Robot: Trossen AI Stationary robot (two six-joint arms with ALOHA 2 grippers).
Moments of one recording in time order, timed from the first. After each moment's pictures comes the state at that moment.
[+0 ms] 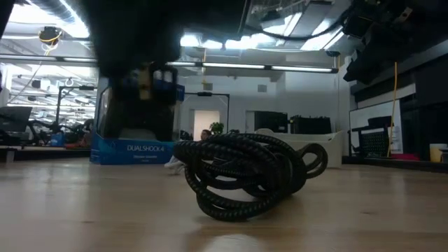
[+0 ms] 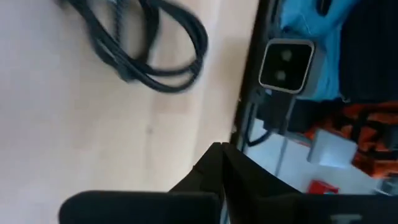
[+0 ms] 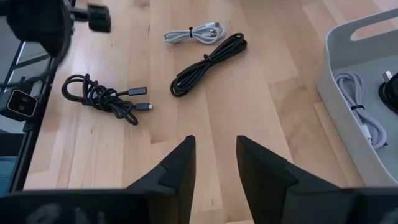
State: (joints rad) left arm -0.40 2.01 1.44 -0.48 0.51 -0.78; right arm -0.15 0.77 0.61 -0.56 -0.22 0.17
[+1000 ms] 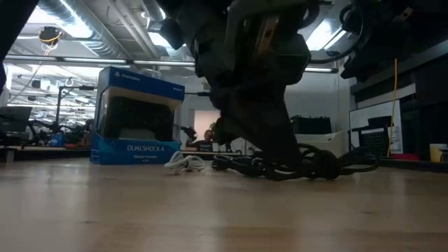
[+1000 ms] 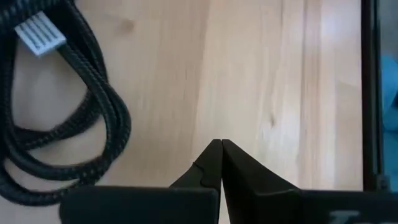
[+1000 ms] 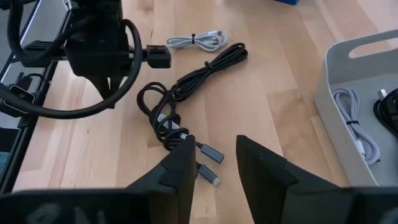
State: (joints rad) left arm -0.24 2.12 1.44 -0.18 0.18 -0.53; right arm -0.15 0.77 0.61 -0.54 -0.22 0.12
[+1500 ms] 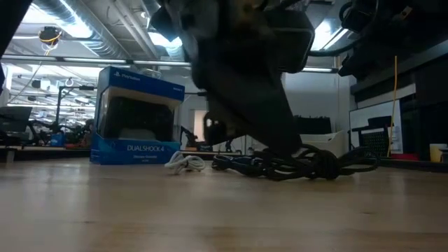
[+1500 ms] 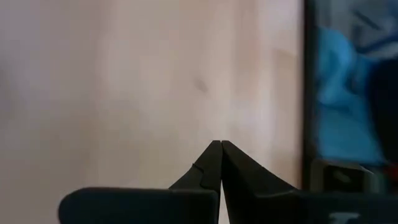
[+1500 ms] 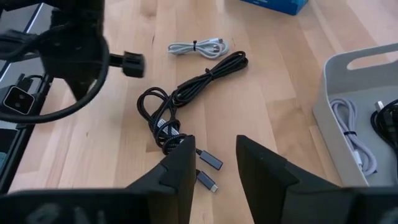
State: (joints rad) left arm -0.30 2.12 1.44 -0.17 0.33 -0.62; right arm -0.15 0.77 0.61 -0.51 -0.22 0.10
